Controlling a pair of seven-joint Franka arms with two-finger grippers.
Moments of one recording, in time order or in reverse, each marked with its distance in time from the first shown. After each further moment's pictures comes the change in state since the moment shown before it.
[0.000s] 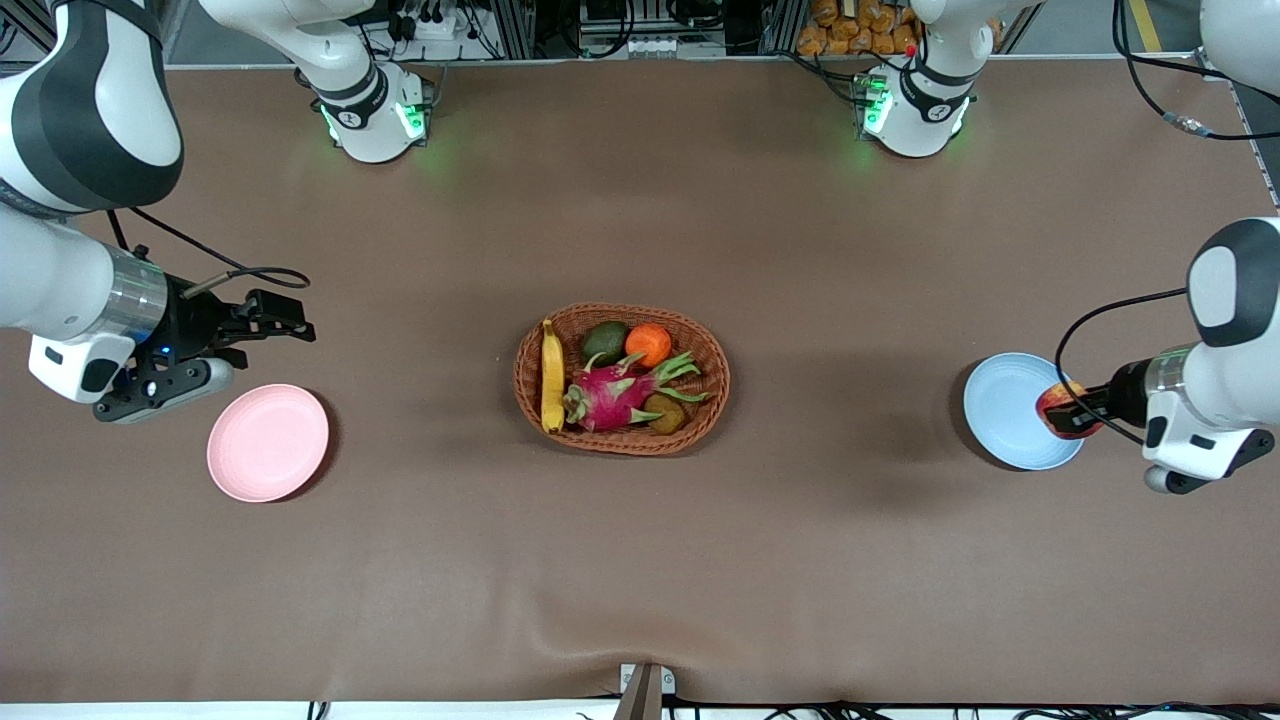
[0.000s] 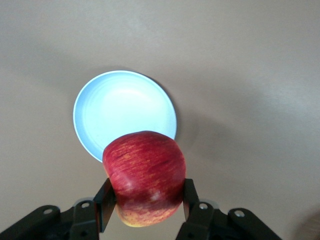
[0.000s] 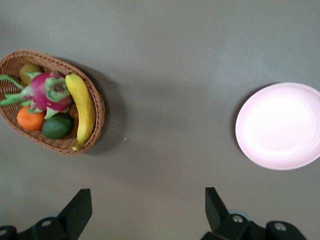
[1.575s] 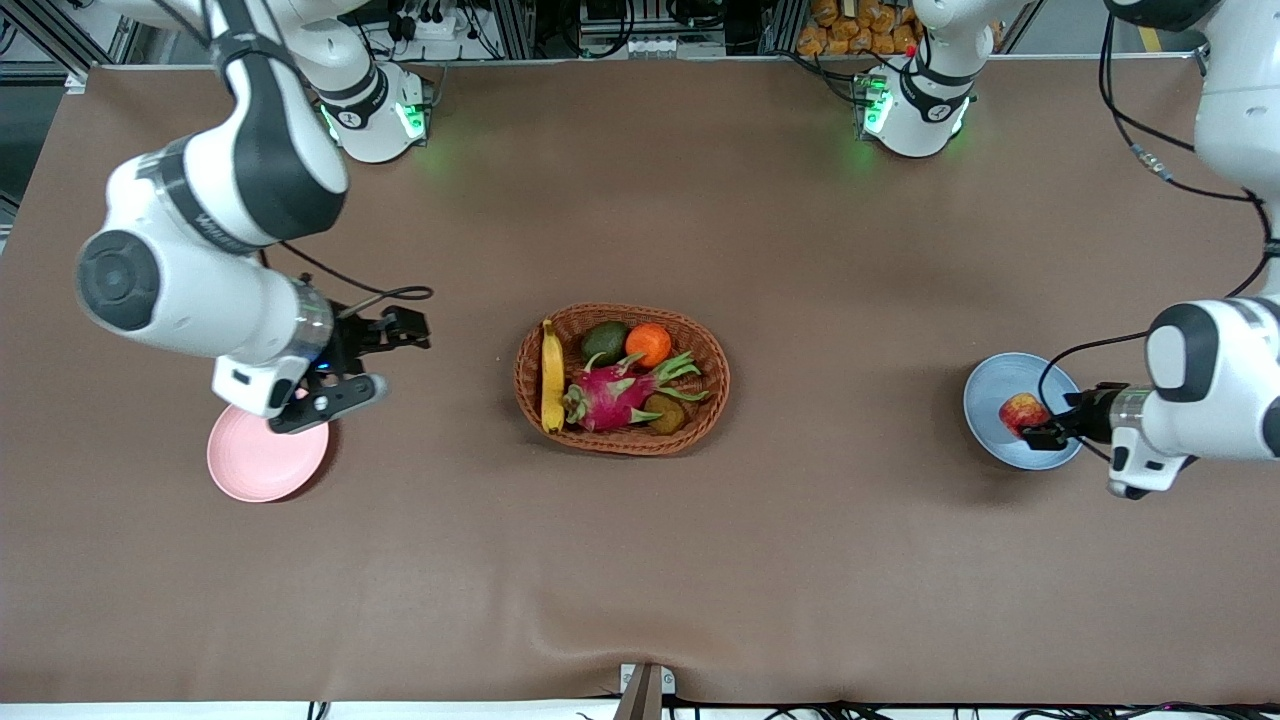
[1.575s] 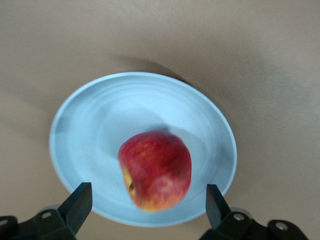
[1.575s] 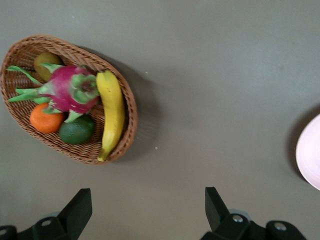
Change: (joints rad) left arm 0.118 0.170 0.002 -0.104 0.003 0.180 0.000; right arm 0.195 0.091 0.006 -0.017 0.006 0.109 0.070
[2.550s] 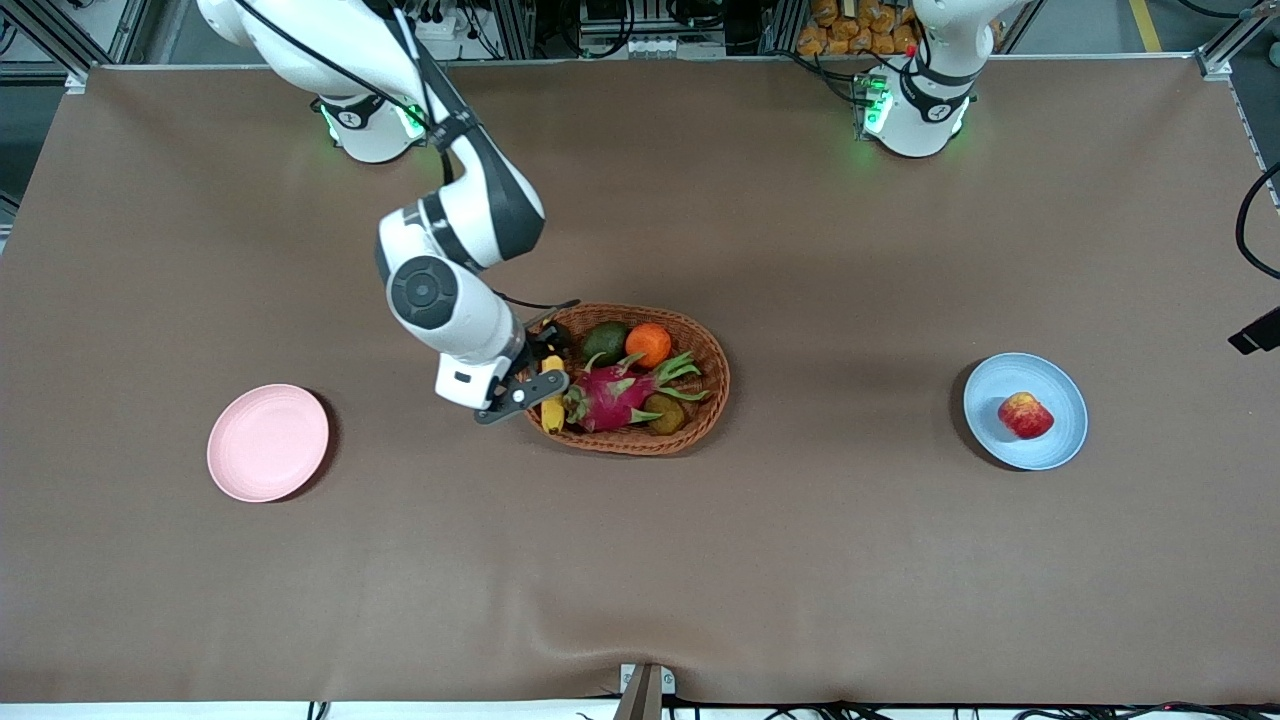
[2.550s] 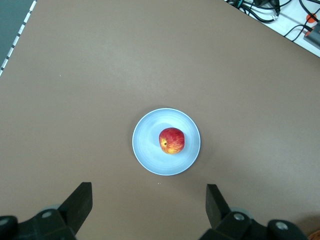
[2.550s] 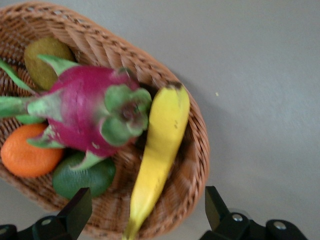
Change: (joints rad) left arm 0.002 -0.484 -0.016 0.136 0.000 -0.258 0.033; right arm 0.248 0.167 0.000 -0.199 -0.001 0.482 0.051
